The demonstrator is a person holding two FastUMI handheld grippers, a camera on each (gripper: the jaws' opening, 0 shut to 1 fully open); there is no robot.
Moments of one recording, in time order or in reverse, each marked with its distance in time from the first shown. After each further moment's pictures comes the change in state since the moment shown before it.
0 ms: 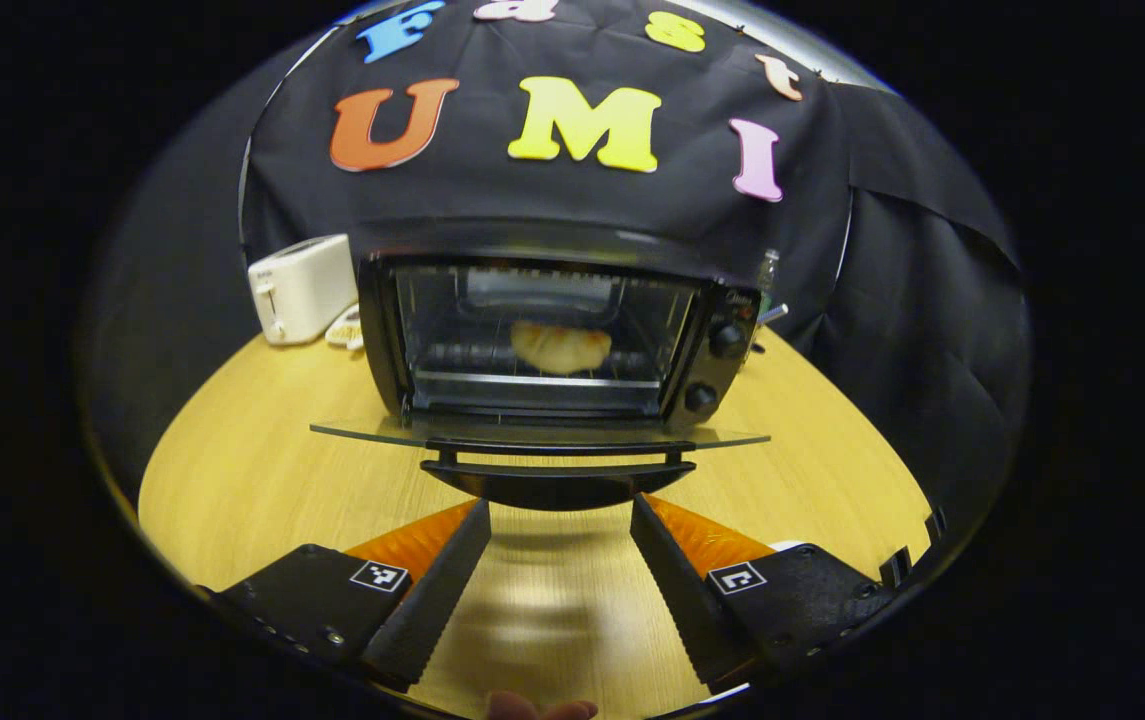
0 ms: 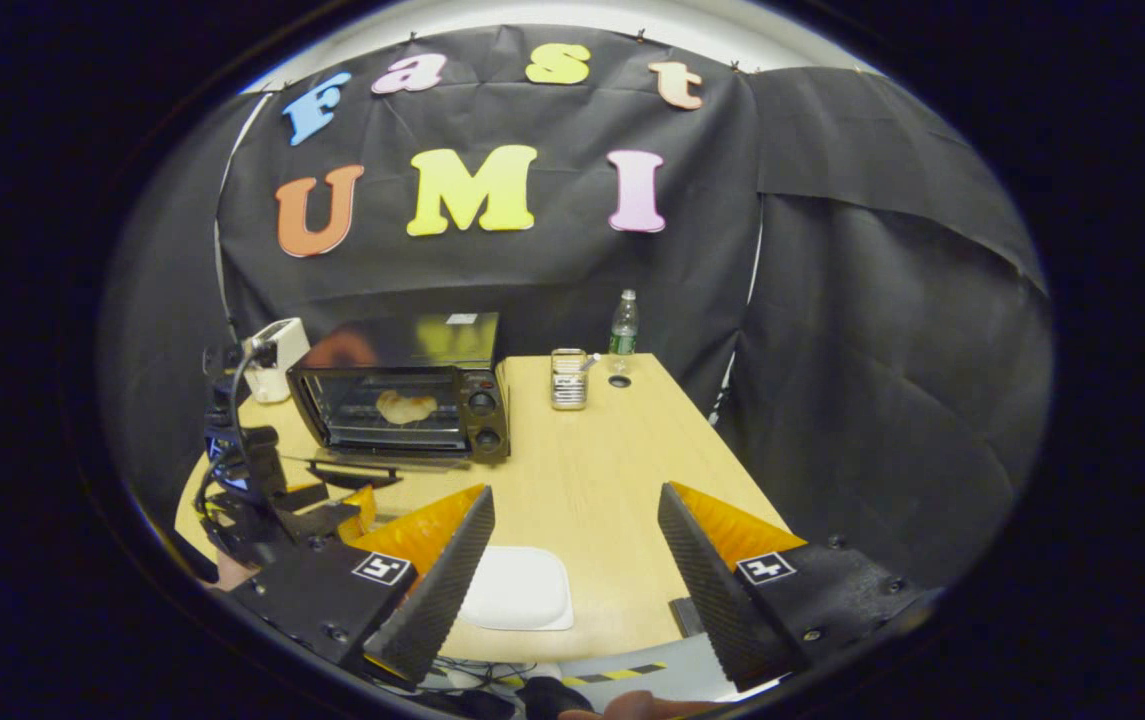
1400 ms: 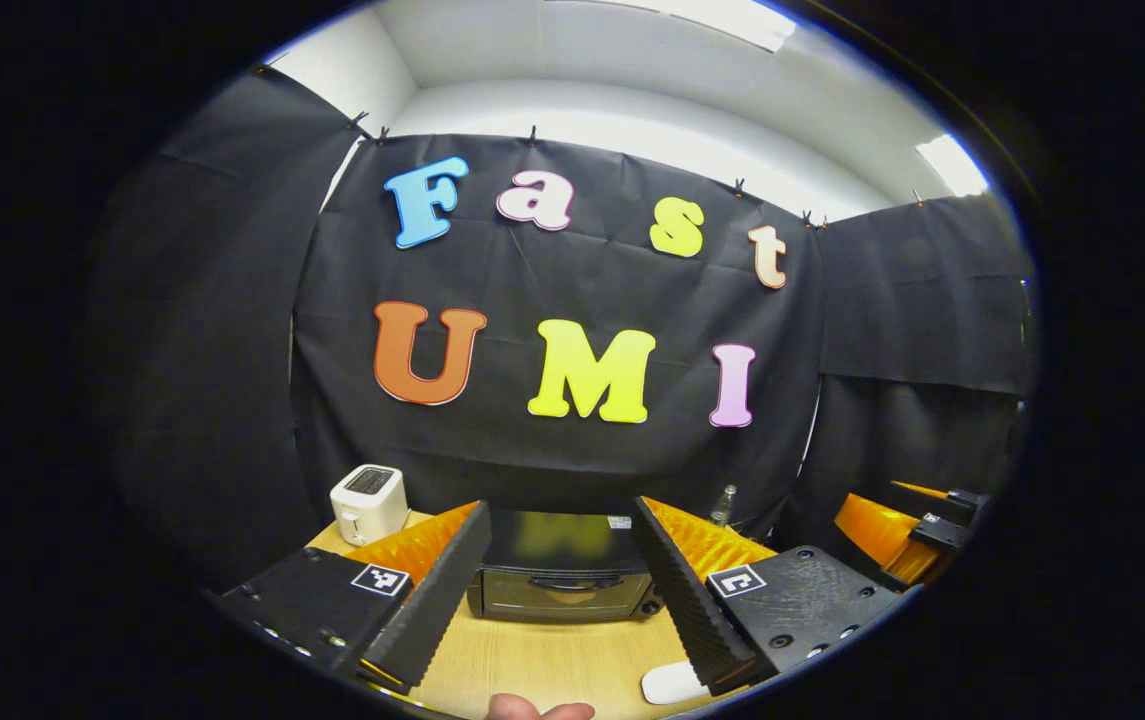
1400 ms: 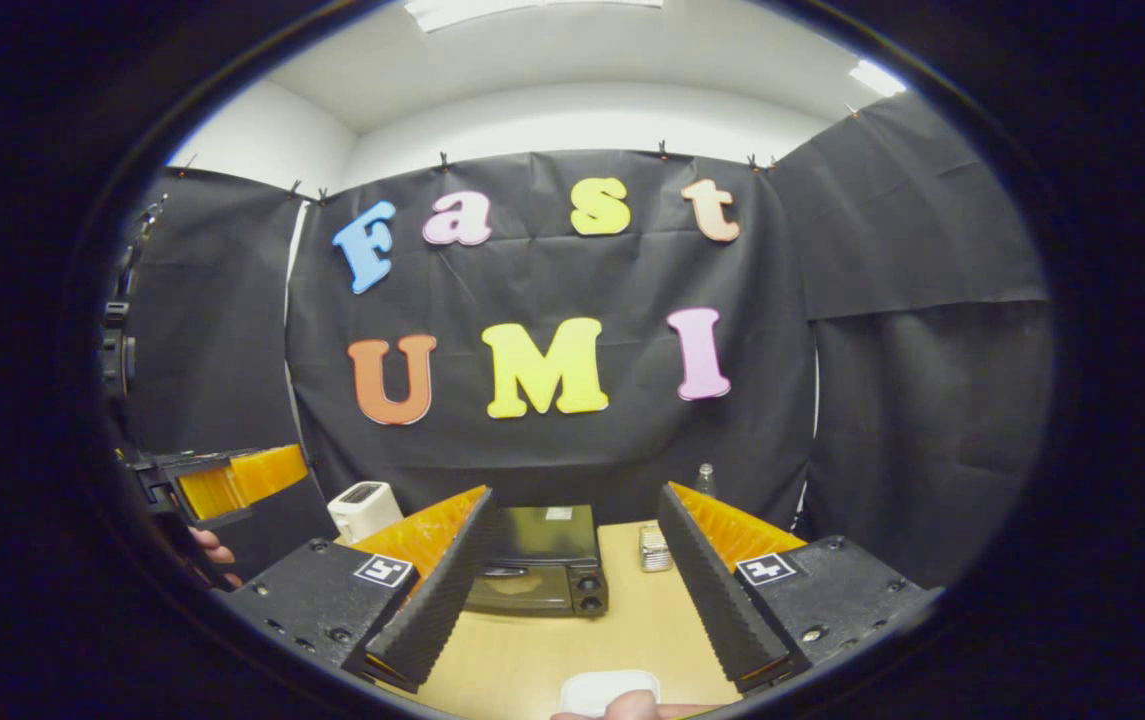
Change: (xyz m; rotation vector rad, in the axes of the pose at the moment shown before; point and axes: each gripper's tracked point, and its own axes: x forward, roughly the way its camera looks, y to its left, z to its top) left arm -0.231 0.046 0.246 -0.043 -0.468 0.018; right arm -0.084 0.082 0.193 0.057 -0.451 0.233
